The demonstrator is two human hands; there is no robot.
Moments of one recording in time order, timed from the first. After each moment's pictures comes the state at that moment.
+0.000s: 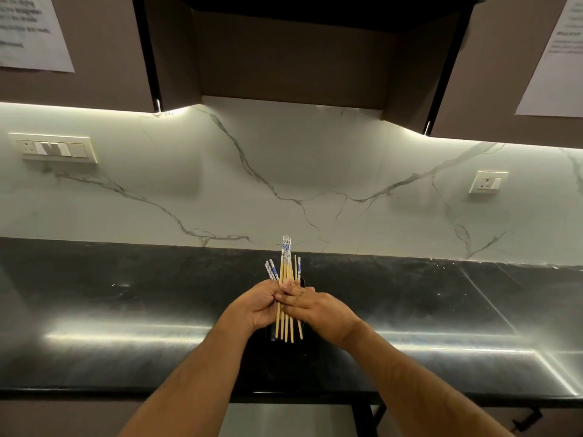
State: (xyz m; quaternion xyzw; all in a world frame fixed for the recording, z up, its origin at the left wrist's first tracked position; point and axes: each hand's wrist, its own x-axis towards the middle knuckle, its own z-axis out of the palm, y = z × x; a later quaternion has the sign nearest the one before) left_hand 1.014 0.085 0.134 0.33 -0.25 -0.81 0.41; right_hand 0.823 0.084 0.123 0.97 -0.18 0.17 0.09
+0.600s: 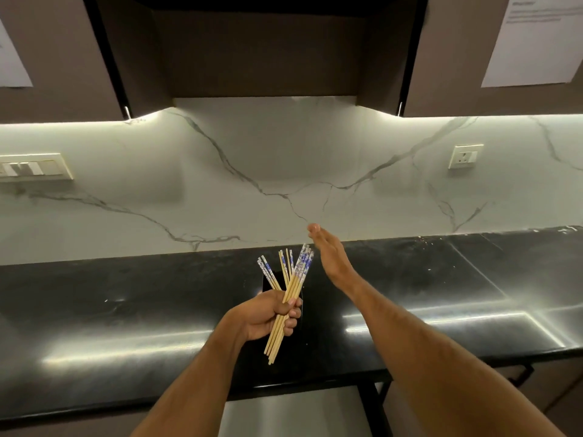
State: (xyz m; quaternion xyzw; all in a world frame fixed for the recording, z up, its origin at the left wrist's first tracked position) left_hand 1.017 0.103 0.119 0.36 -0.42 -0.80 0.24; right_hand 0.828 0.064 0.187 0.62 -0.47 0.48 -0.39
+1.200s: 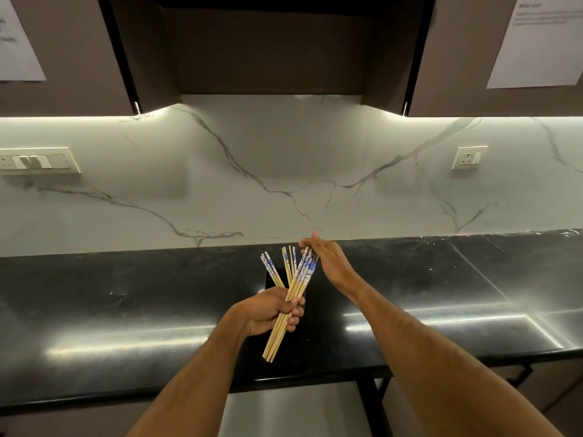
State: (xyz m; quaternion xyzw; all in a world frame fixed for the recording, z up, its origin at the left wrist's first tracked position) left_hand 1.018 0.112 0.124 0.38 -0.47 -0.77 0.23; right_hand 0.826 0.070 0.167 0.68 -0.46 0.42 -0.39
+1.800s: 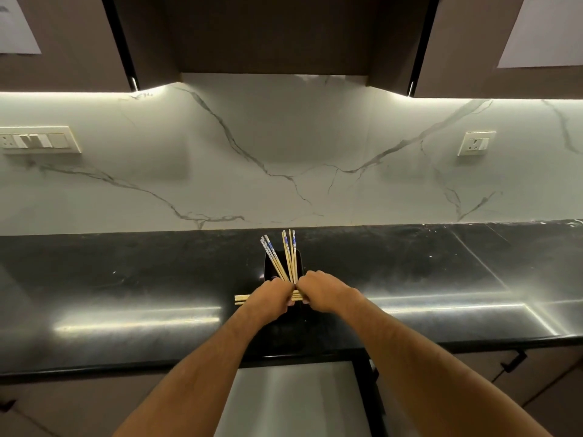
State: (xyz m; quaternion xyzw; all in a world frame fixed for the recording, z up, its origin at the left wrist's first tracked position) left_hand 0.992 0.121 0.103 0.57 -0.80 -0.16 0.04; right_hand 0.837 0.104 0.124 0.88 -0.47 -0.05 -0.06
